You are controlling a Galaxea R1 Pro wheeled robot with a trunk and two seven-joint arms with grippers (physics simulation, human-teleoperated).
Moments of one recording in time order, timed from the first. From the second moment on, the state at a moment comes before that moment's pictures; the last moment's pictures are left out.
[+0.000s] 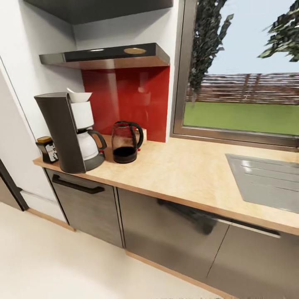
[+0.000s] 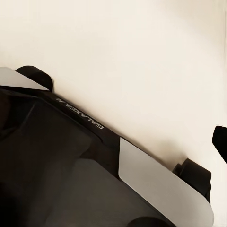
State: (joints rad) left arm -0.16 0.17 0.26 -0.05 0.77 0.00 -0.53; right arm -0.33 -0.12 0.75 -0.02 -0.48 -0.13 0.66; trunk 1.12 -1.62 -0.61
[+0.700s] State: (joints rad) left arm -0.16 0.17 0.26 -0.05 0.77 0.00 -0.53; right arm -0.33 -0.12 0.75 -0.02 -0.48 -0.14 0.66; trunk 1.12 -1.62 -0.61
